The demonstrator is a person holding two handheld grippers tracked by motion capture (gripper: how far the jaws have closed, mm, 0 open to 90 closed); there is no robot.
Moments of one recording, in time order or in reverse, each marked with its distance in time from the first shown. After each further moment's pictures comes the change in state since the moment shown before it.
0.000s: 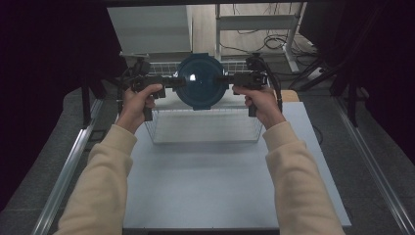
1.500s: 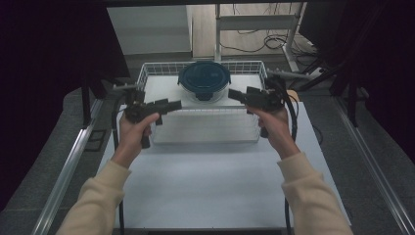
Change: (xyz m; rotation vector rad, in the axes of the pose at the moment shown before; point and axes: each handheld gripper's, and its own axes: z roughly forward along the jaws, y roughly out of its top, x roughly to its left) left arm -0.015 -0.095 -0.029 -0.110 0.100 0.164; right arm 0.019 -0.063 -0.059 -0.165 -0.160 -0.110
